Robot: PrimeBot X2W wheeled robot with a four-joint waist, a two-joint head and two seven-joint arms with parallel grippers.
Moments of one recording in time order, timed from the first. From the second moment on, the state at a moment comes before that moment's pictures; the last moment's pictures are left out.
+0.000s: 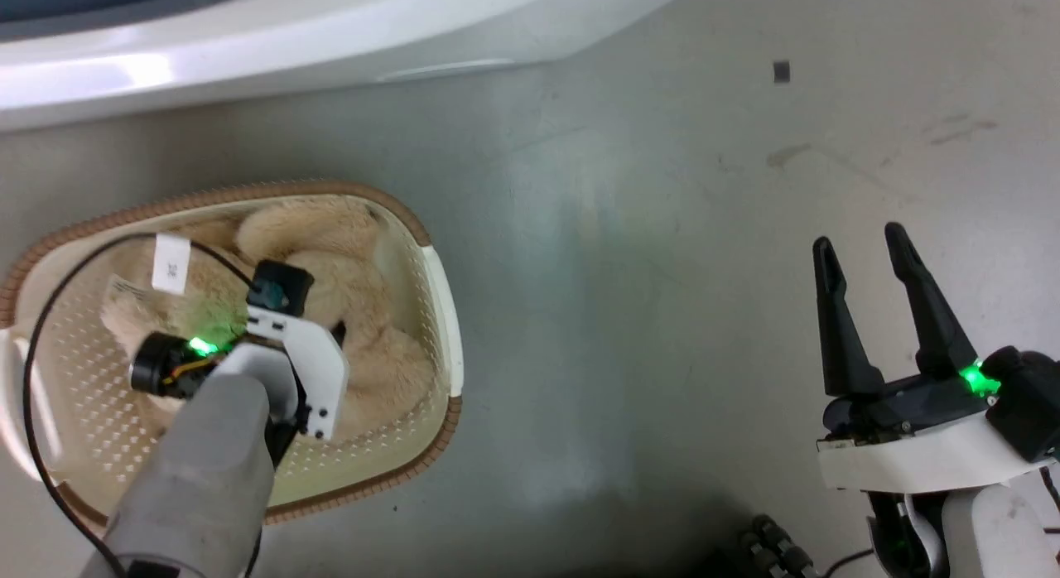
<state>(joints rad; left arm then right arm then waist) -0.81 0.23 -0.42 1.22 -0.24 -0.10 -0.02 -0.18 -0.05 0.03 -0.07 0.22 0.13 -0.24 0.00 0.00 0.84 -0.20</state>
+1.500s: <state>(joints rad) -0.59 0.16 -0.44 1.23 -0.37 -0.12 -0.25 -0.12 -0.05 0.01 0.02 0.16 0.13 -0.26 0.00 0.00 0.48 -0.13</state>
